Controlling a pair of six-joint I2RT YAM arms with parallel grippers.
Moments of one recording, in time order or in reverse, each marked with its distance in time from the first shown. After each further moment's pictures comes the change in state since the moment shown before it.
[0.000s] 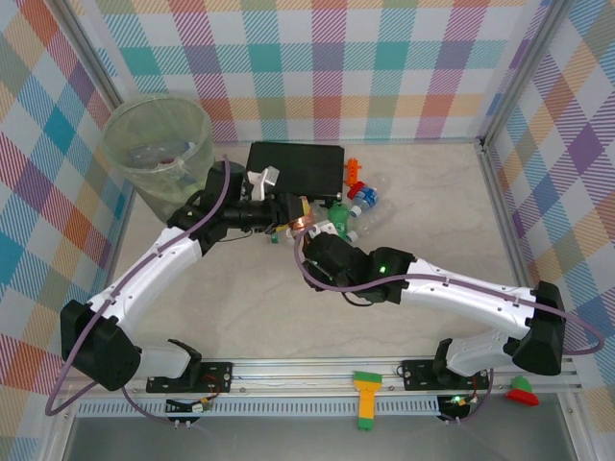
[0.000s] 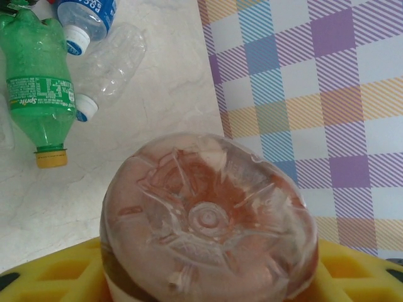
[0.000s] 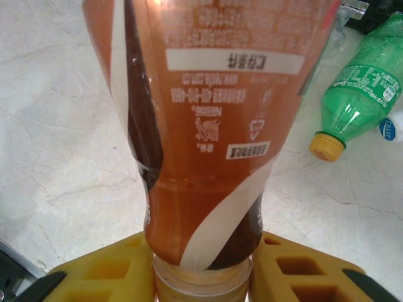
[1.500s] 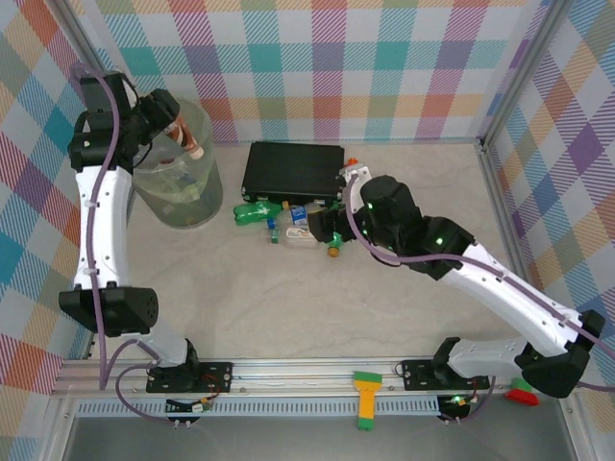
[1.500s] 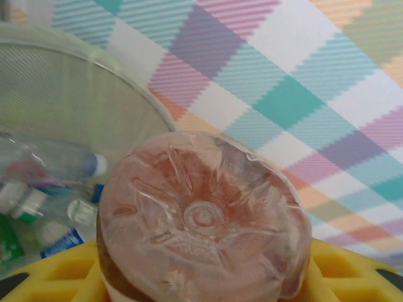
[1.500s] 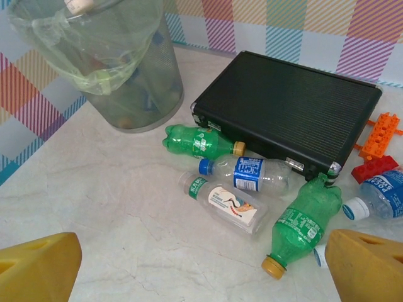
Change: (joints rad) left arm 0.591 0.307 0.846 -0.399 -0.545 0.238; right arm -0.280 -0.113 0.185 0.069 -0.145 -0.282
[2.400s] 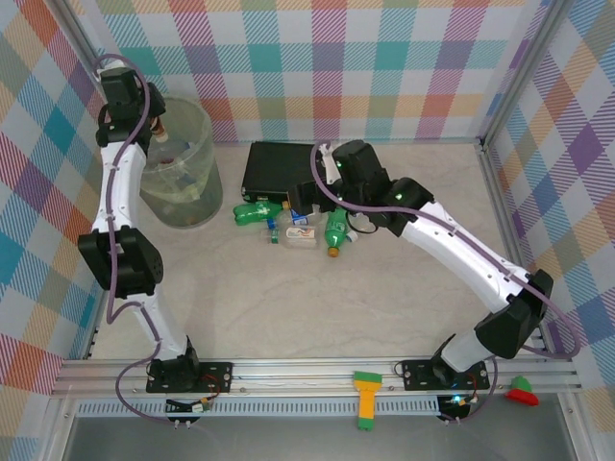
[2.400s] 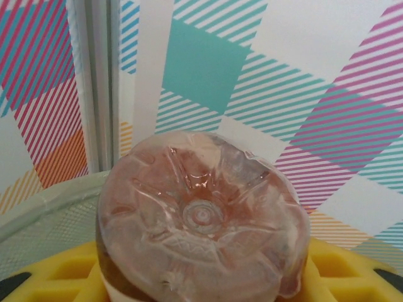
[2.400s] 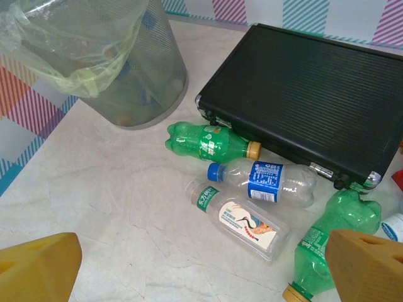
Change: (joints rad) left arm 0.053 0.312 0.037 0.375 -0.280 0.266; right arm -0.119 0.300 0.234 -0.045 -0.175 0.018
